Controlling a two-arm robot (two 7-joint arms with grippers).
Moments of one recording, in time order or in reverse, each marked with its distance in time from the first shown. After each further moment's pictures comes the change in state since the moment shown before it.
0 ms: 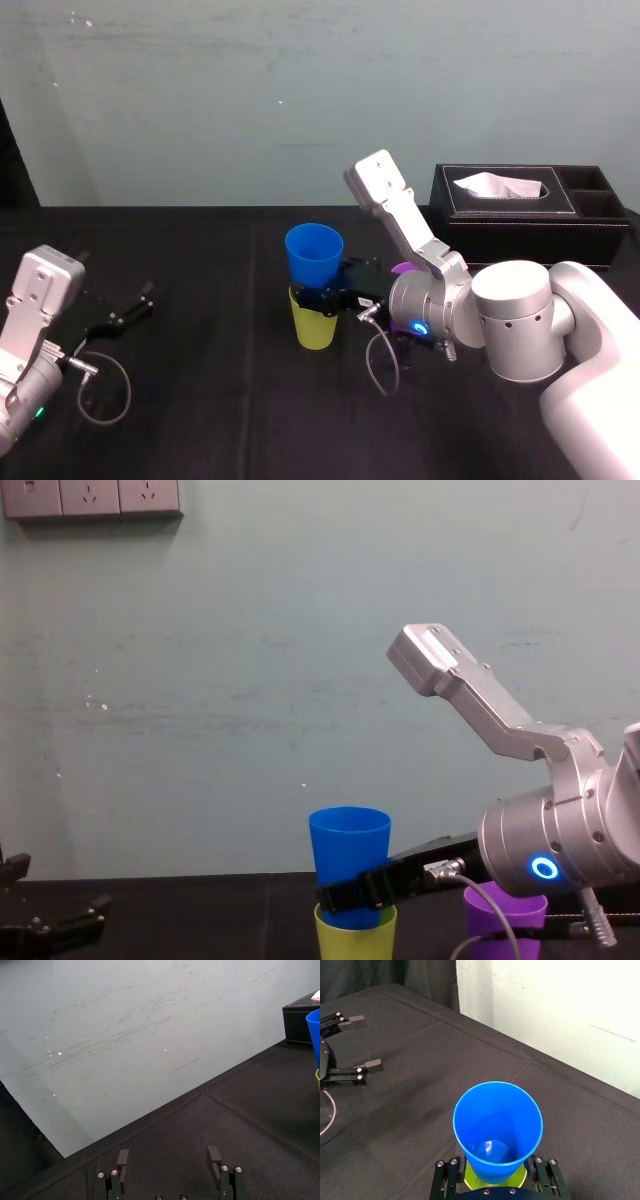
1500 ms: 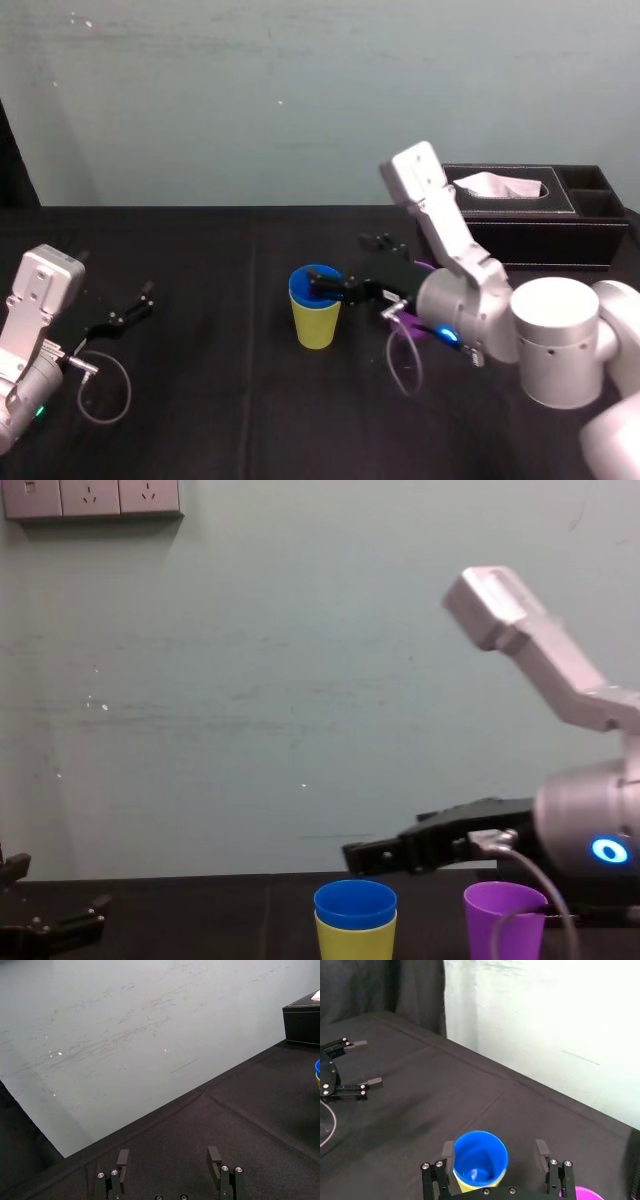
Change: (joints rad) left arm 0.000 0.000 0.000 0.000 0.000 0.000 0.000; right arm -0.120 0.045 0.063 -0.188 -0.013 -0.045 -0.060
